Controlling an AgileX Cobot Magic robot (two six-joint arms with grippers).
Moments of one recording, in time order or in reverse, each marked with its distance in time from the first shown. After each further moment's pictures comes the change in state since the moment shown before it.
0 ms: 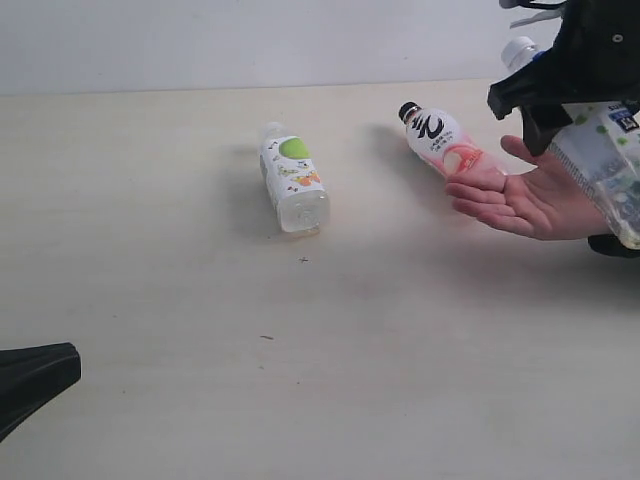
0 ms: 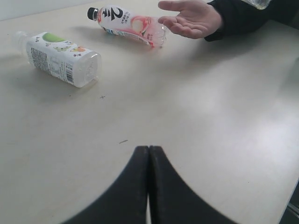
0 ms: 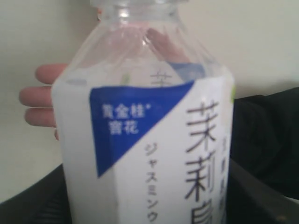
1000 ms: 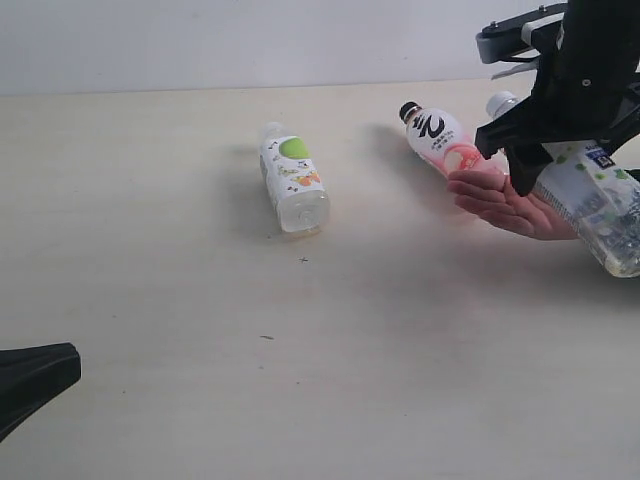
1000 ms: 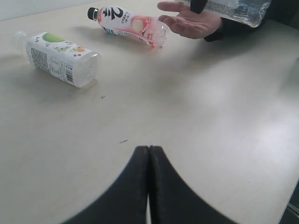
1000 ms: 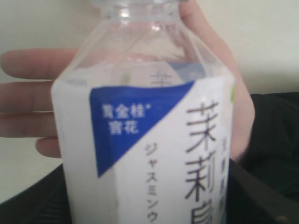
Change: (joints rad) left arm 0.000 0.000 0.000 0.000 0.000 0.000; right arm -0.036 0.130 0.000 0.049 -0.004 -0.068
